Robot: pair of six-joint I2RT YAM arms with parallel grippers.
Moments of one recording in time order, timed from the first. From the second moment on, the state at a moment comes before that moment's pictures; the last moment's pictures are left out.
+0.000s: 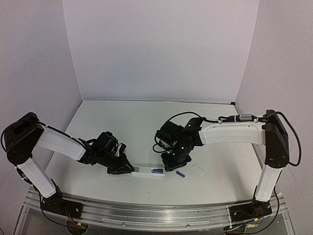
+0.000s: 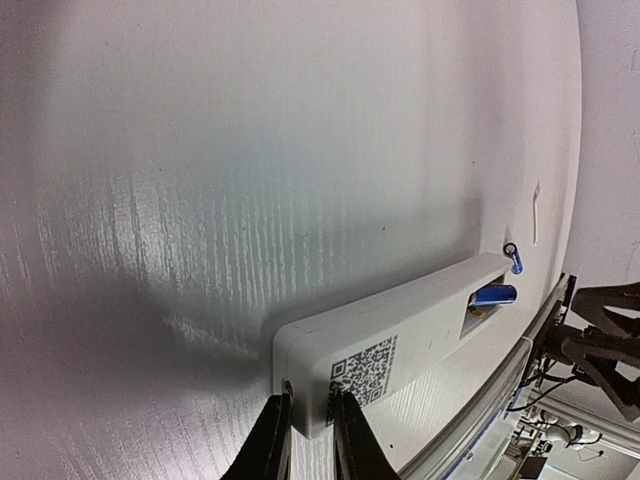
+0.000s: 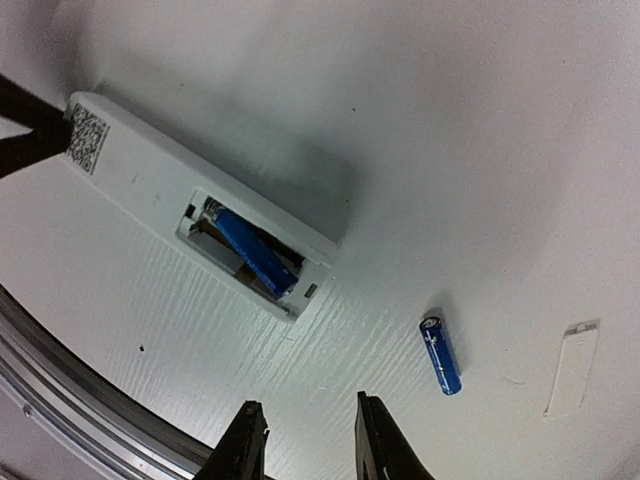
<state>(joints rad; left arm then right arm) -0.79 1.61 0.63 0.08 0.38 -0.93 1.04 1.87 1.41 -0.86 -0.01 0.55</state>
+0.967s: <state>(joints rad) -0.84 1.61 0.63 0.09 0.33 -1.00 1.00 1.94 1.35 -0.67 -0.07 0.82</state>
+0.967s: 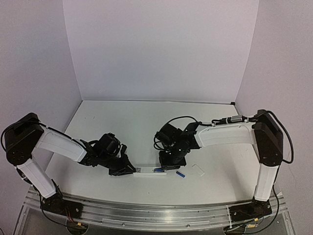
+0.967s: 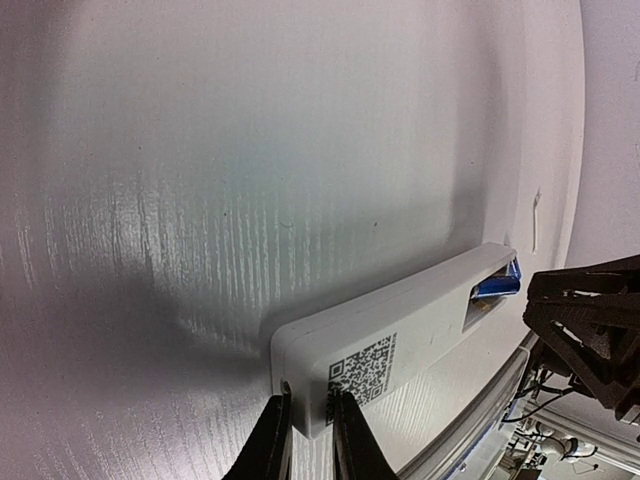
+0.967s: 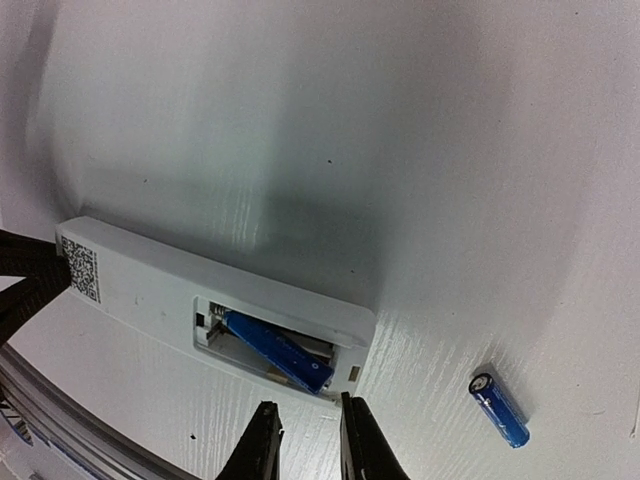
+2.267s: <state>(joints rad) -0.85 1.63 0.66 0.08 0.32 -1.00 1.00 1.94 1.32 -0.63 -0.04 0.90</state>
